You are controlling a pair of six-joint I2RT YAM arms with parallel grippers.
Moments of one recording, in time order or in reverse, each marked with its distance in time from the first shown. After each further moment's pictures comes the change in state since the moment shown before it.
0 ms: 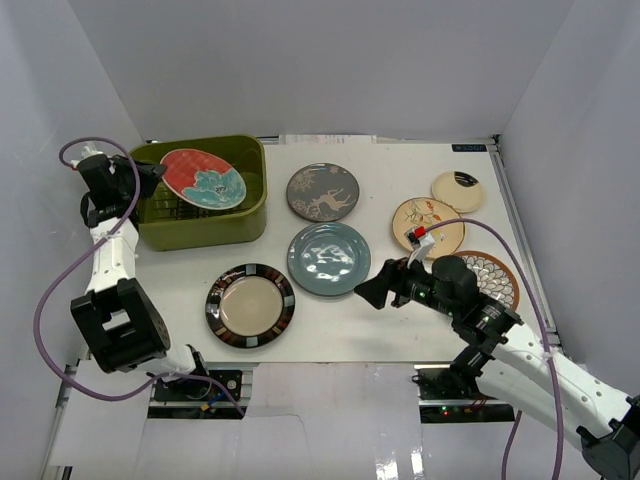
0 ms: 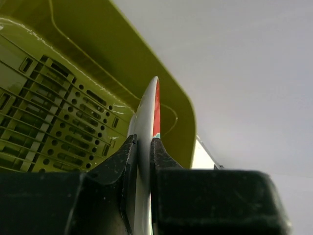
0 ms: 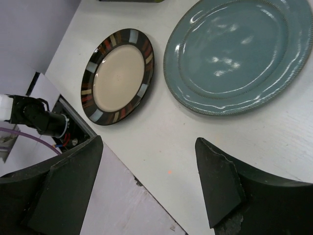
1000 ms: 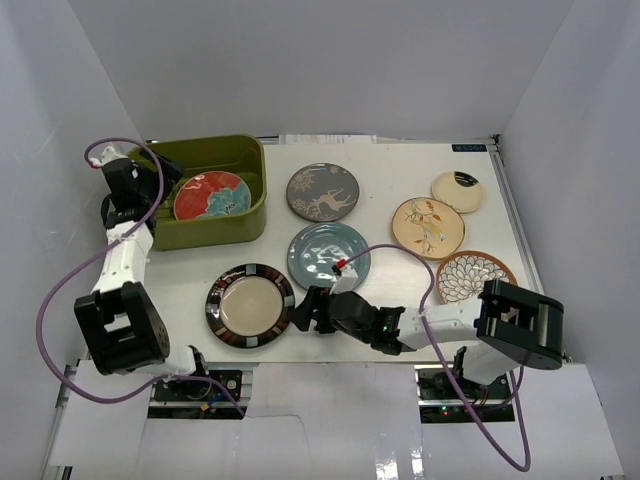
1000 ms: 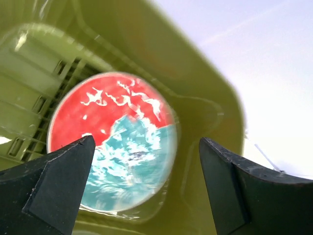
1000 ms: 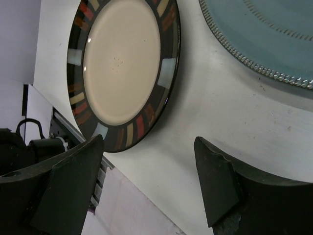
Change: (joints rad) left arm -0.106 0.035 -0.078 0.030 -0.185 0.206; right arm 0.528 0.829 -0.003 0.682 0.478 0.467
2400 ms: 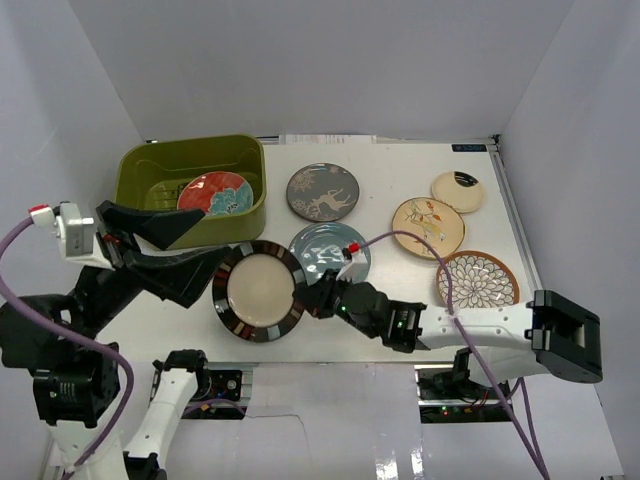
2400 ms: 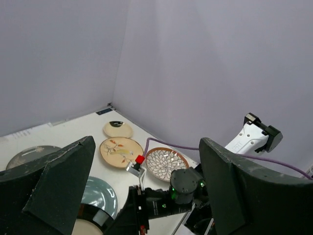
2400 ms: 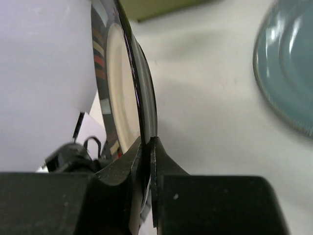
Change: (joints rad) left arm -0.338 -0.868 0.335 -0.365 0.580 0.079; right arm 0.033 -0.186 0.040 -0.010 0.113 -0.018
